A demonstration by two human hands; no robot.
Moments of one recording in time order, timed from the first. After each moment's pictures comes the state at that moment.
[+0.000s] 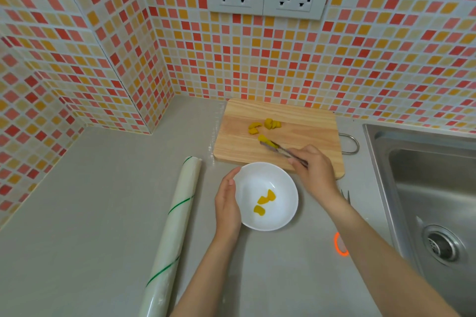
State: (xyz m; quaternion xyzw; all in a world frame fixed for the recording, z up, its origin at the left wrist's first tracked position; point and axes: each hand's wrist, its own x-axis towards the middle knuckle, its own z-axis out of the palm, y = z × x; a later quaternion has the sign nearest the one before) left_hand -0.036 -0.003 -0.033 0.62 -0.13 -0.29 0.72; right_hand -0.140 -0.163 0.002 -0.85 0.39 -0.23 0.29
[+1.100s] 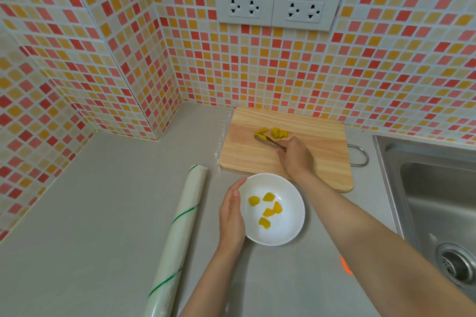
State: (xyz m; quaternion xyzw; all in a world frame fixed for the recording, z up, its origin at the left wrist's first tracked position) left_hand -0.034 -0.003 -0.038 0.63 -0.13 -0.30 0.71; right_hand -0.056 -0.205 -0.020 -0.83 0.50 -0.09 0.22
